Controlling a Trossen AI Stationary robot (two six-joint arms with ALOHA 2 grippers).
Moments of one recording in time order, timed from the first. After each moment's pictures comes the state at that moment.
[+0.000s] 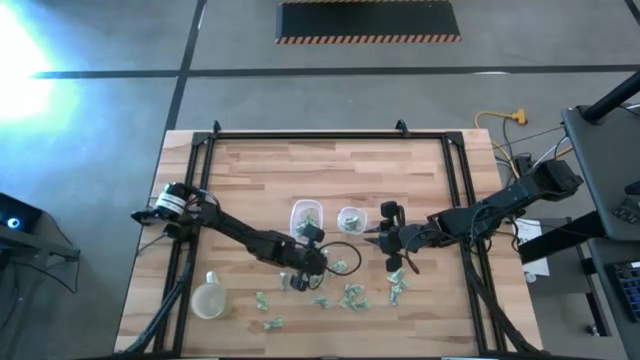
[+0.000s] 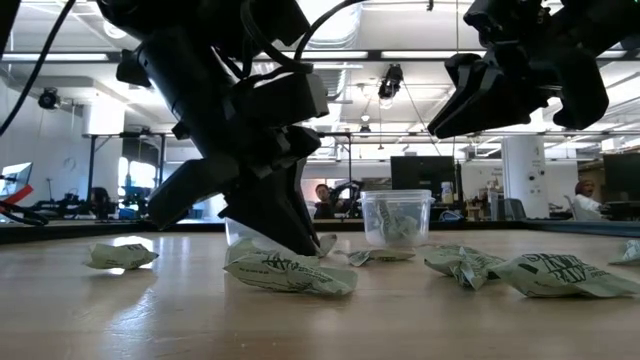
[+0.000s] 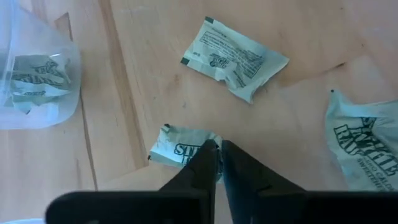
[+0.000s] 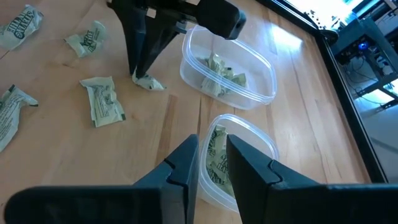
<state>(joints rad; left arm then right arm) -0.29 1.90 1.06 -0.08 -0.27 0.20 0.34 1.27 0.55 0.08 0.45 -0.18</state>
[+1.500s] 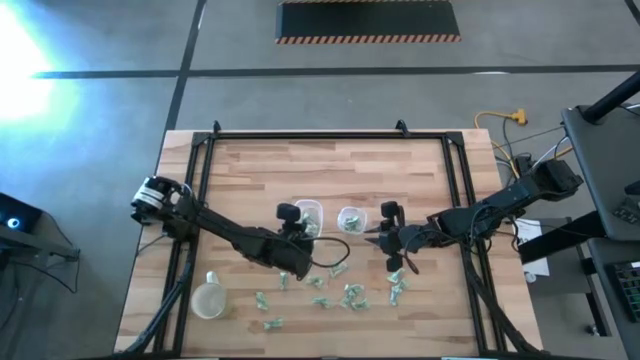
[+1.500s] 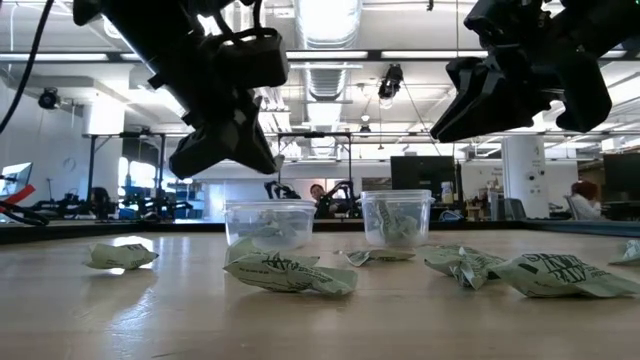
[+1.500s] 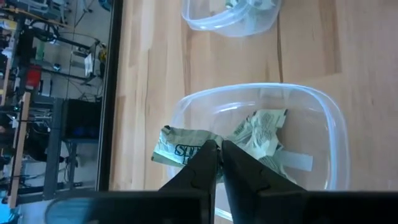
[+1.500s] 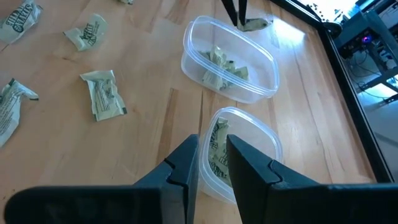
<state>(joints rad) -0.34 1.73 1.07 -0.46 -0.84 0.01 0.34 1.27 0.55 0.06 0.44 -0.16</state>
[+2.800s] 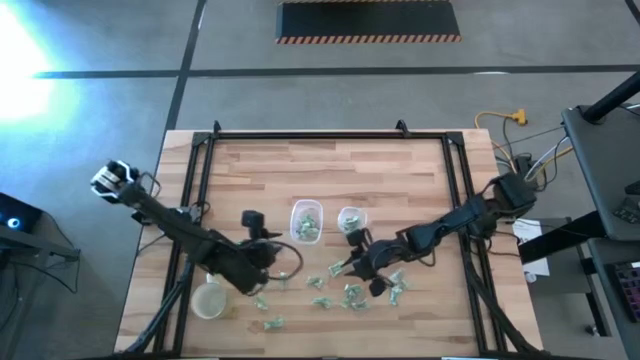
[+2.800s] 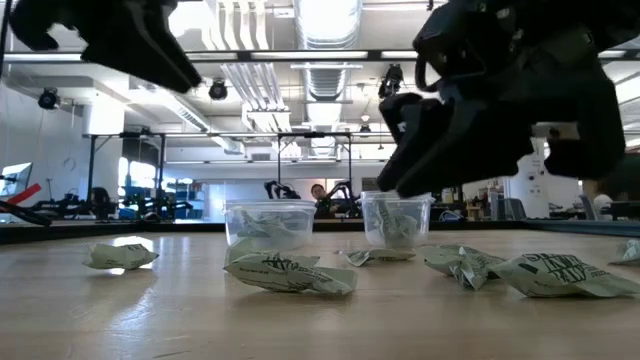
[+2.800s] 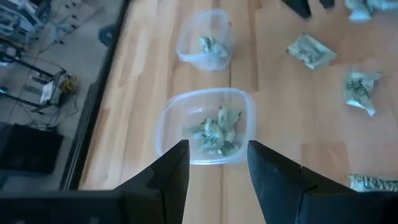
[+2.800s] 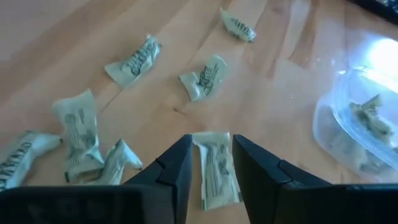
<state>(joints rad) -0.60 1.31 0.92 -0.60 -0.82 -0.23 0.34 1.73 0.71 0.38 0.08 -0.23</state>
